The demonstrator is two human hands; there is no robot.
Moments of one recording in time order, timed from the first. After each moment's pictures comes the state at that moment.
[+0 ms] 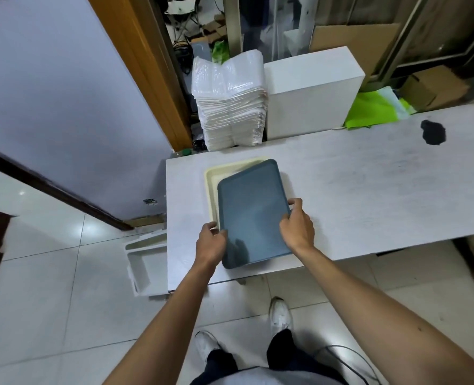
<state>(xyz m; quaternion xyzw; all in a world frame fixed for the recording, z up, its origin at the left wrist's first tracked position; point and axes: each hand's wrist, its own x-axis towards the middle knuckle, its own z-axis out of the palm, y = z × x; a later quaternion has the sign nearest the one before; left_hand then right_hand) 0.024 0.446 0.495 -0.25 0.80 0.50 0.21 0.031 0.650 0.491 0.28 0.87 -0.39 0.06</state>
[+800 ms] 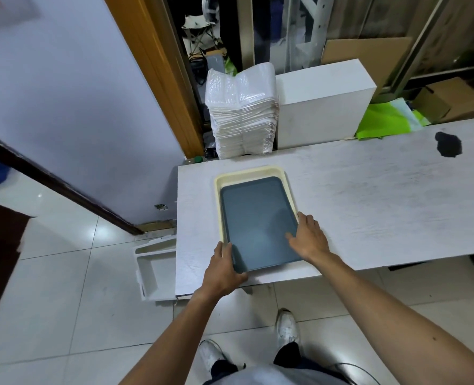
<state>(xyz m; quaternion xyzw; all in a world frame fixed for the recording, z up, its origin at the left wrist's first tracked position) 0.059 0.429 0.463 0.00 0.93 0.22 0.29 0.027 0.673 0.467 0.15 0.94 -0.24 0.18</state>
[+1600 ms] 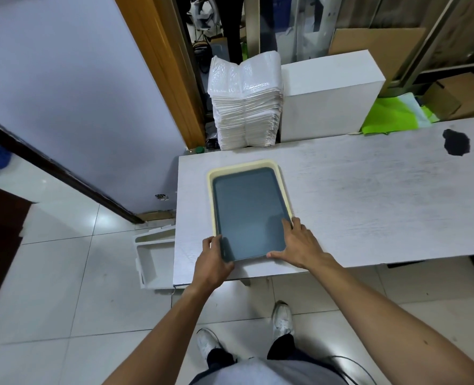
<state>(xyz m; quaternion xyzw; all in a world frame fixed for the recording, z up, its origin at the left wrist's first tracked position) 0.063 0.414 0.457 -0.05 0.94 0.26 0.22 0.044 0.657 0.470 0.02 0.96 -0.15 0.25</state>
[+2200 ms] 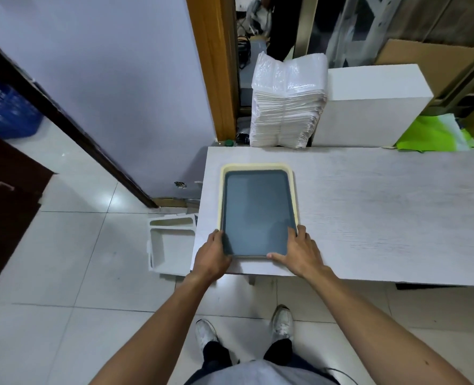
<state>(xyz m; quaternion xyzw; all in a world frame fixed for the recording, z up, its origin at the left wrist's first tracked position) 0.065 0.363 0.447 -0.08 0.94 0.24 0.21 0.056 0.599 0.469 0.03 0.96 -0.14 0.24</state>
